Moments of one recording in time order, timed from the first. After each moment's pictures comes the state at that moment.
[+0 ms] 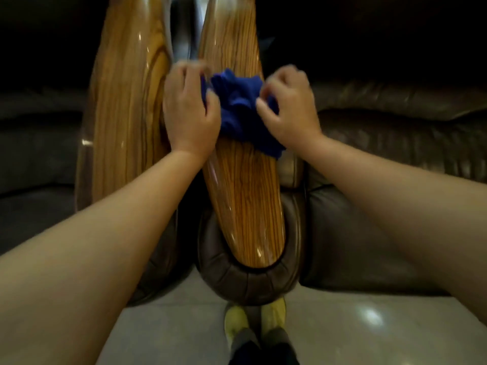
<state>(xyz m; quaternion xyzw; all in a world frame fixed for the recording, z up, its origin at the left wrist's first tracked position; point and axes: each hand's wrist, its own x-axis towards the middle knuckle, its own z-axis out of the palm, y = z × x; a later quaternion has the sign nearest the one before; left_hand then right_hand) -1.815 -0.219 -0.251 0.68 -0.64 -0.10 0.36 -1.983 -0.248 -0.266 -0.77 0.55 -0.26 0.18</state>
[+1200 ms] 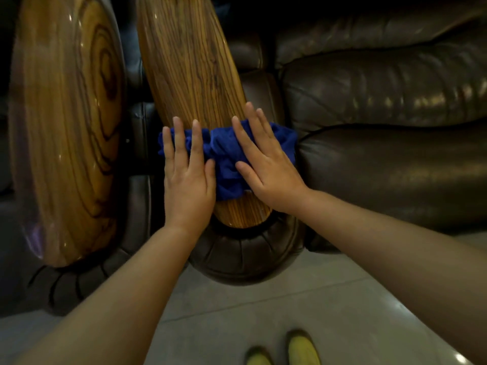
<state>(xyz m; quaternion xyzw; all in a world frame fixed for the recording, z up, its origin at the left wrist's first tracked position) -1.839 -0.060 -0.371 0.65 -0.72 -0.11 0.22 -1.998 -0.079 -0.388 -0.79 0.50 -0.28 0.21</state>
